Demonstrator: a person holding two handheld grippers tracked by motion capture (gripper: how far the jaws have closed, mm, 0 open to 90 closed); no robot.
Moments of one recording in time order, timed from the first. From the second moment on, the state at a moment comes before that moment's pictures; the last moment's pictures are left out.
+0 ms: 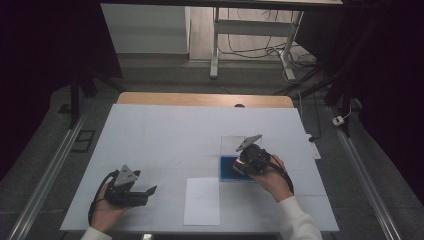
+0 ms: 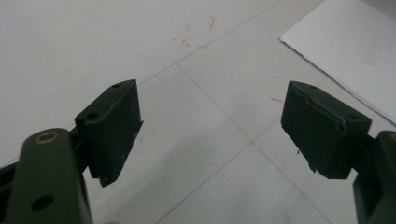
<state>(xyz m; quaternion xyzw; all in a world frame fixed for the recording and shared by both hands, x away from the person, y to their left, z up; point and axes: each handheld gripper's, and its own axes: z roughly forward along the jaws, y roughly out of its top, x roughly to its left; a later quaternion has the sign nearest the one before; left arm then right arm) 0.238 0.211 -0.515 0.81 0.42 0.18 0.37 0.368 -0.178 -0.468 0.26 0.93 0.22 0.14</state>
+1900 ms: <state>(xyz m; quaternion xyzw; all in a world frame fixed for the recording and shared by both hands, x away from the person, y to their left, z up) 0.239 0.211 -0.515 0.81 0.42 0.18 0.37 0.370 -0.191 -0.441 0.27 0.91 0.29 0.14</state>
